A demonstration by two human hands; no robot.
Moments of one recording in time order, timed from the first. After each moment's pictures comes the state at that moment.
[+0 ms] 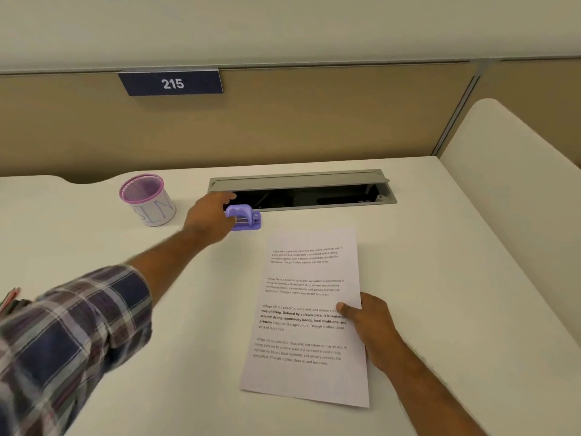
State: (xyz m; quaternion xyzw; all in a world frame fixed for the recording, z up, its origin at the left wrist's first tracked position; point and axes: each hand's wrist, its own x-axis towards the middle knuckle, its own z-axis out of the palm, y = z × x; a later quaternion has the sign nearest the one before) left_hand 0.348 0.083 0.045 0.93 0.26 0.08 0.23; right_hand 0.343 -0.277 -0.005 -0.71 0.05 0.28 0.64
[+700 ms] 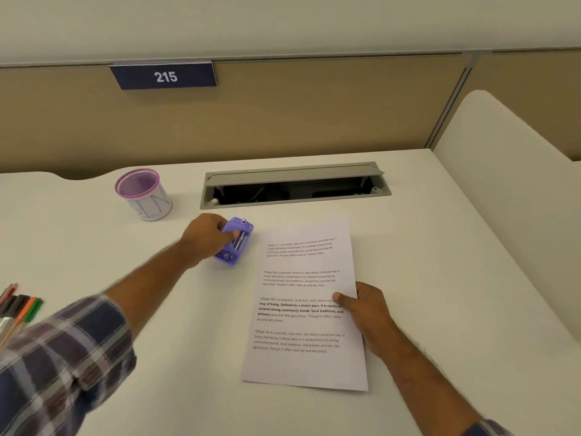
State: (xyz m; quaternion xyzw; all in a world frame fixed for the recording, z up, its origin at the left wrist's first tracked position) left_hand 0.314 0.056 0.042 0.90 0.32 -0.02 0.30; right_hand 0.343 -0.279 -0.008 -0.72 0.03 0.27 0.63
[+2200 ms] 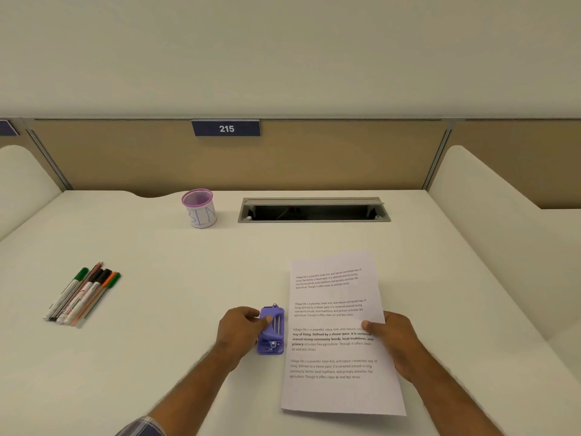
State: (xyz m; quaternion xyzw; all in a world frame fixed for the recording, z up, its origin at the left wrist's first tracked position) left_hand 0.125 -0.099 0.025 0.73 0.43 0.04 0.53; right_hand 0.273 -0.354 0.025 -0.72 0.03 0.29 0.63
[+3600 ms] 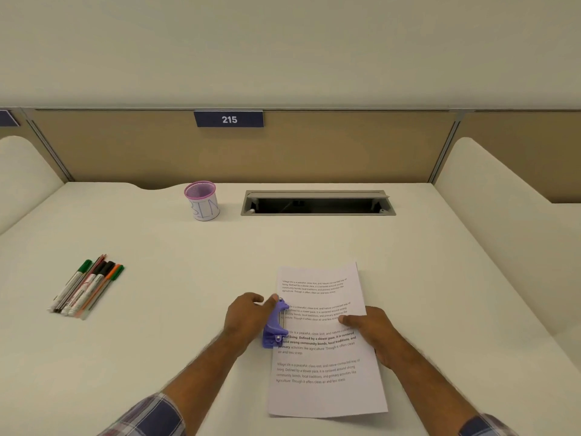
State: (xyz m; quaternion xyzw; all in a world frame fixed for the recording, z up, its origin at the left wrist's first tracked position) left_hand 0.143 -0.090 0.012 0.75 0.45 0.05 0.48; right_hand 0.264 -0.316 0.017 -0.70 0.03 0.36 0.62
